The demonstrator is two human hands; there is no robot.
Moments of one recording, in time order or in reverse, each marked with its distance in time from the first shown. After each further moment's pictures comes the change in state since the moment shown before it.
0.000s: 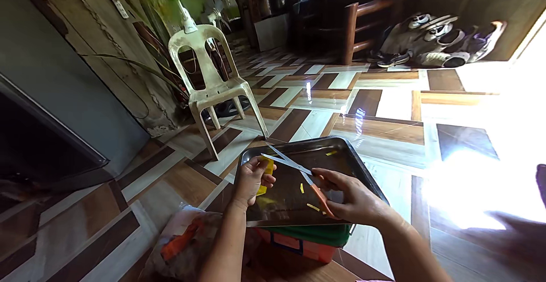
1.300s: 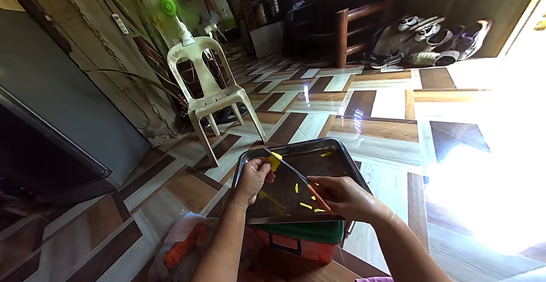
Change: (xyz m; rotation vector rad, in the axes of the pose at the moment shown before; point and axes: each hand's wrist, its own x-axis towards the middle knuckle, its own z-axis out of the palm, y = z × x) left_hand 0.000 0.015 0.015 0.162 -0.106 0.087; right_hand -0.003 -0.007 -0.012 0.100 -0.131 0.090
